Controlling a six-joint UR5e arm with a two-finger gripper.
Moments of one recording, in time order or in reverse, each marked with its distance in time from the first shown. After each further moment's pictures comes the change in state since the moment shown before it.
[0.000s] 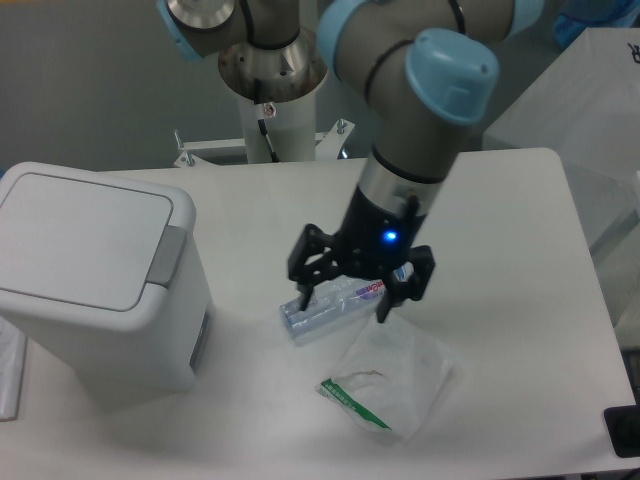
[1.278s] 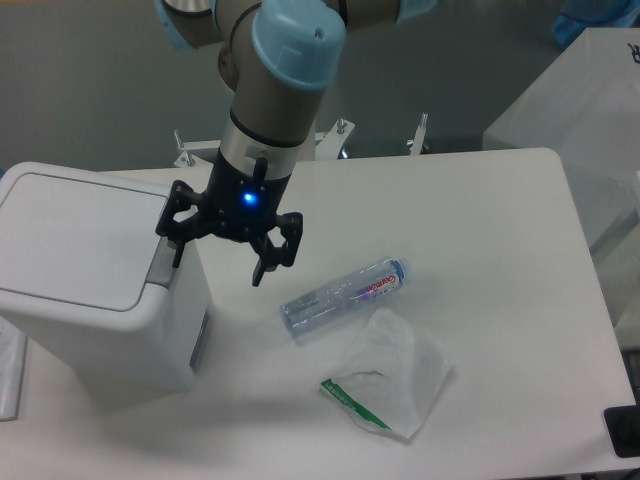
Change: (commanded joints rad) arm -0.109 0.104 -0.161 0.014 0.015 -0.008
